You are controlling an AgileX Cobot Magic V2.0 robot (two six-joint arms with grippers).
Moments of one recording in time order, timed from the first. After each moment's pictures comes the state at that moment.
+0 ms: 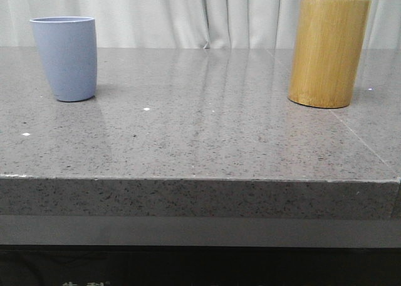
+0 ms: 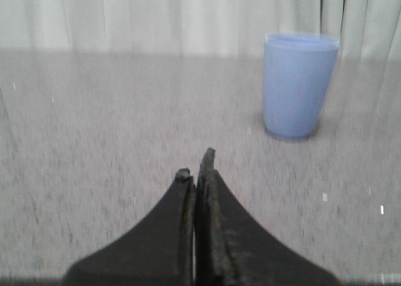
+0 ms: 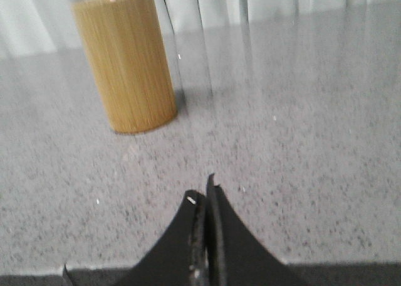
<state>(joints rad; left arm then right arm) -0.06 -0.01 0.00 -0.10 0.06 0.11 0.08 -0.02 0.02 -0.04 0.13 0.23</state>
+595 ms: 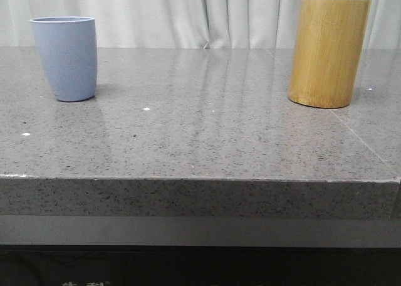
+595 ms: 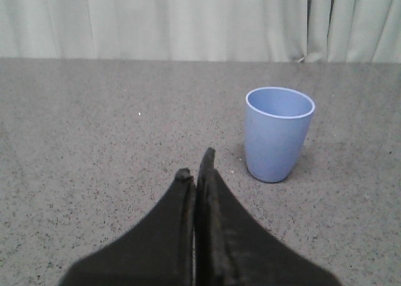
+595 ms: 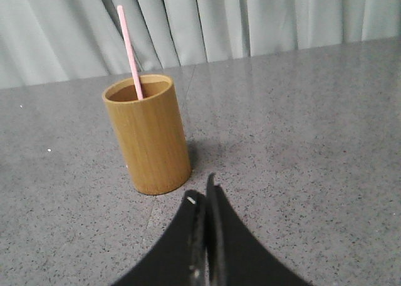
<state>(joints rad) -0.06 0.38 -0.49 -0.10 0.38 0.11 0.08 0.22 -0.40 -0.04 0.39 0.23</state>
